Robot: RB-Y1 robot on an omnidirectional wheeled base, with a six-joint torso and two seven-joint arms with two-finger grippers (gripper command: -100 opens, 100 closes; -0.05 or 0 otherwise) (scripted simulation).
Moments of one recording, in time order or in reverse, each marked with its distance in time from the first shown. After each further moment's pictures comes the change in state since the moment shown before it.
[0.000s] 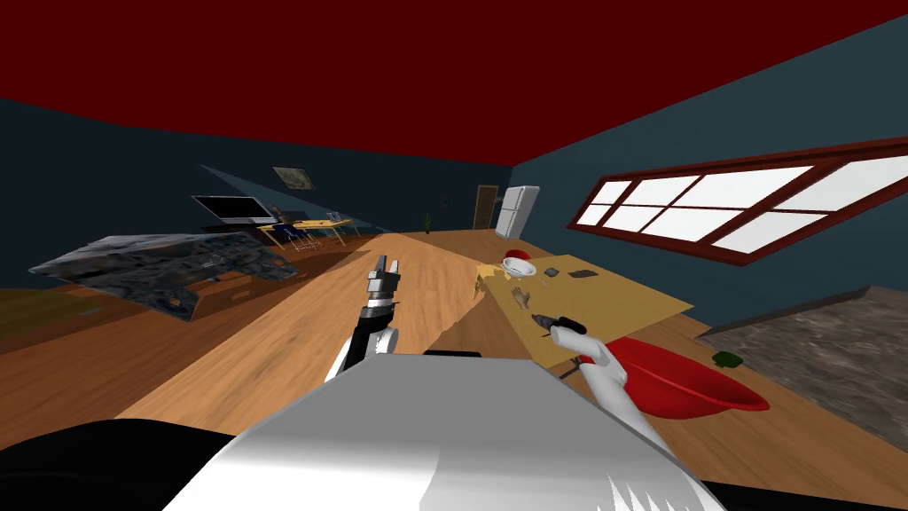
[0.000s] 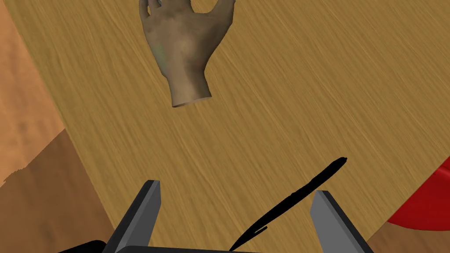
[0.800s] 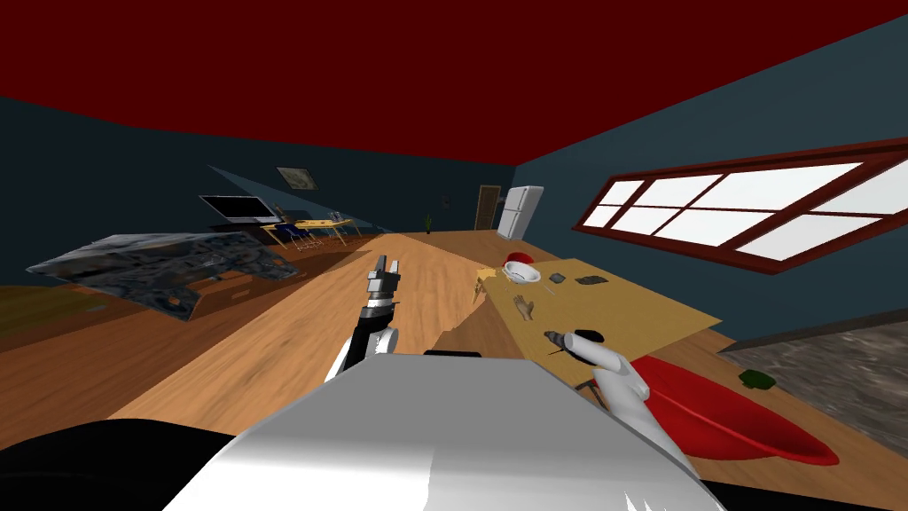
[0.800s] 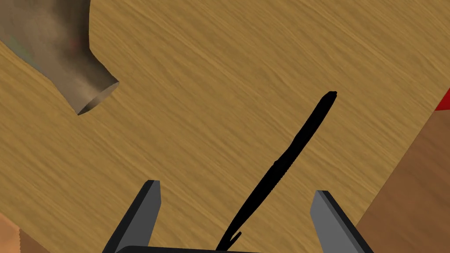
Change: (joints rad) left arm 0.000 0.000 0.000 0.000 0.000 0.000 0.000; right arm -0.037 -0.023 -0.130 0.200 -0.053 0.202 -0.201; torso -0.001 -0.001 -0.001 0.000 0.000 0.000
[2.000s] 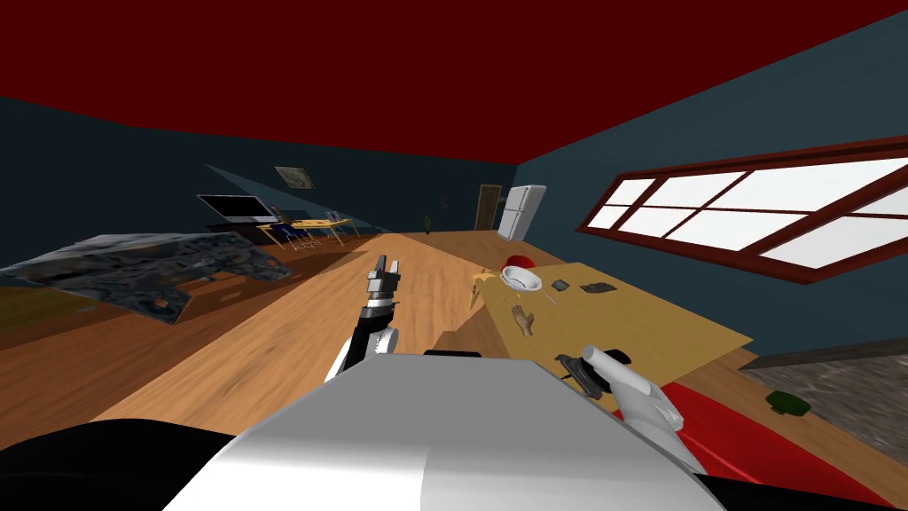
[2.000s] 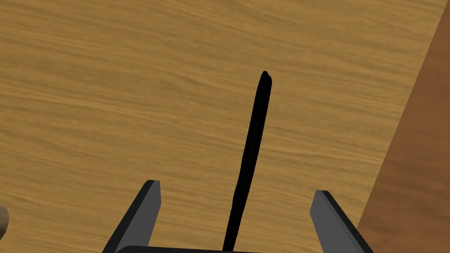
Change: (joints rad) left arm 0.000 0.000 0.000 0.000 0.000 0.000 0.000; right arm -0.038 -0.023 -0.177 0.250 -0.065 0.229 -0.215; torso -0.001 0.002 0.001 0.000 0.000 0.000
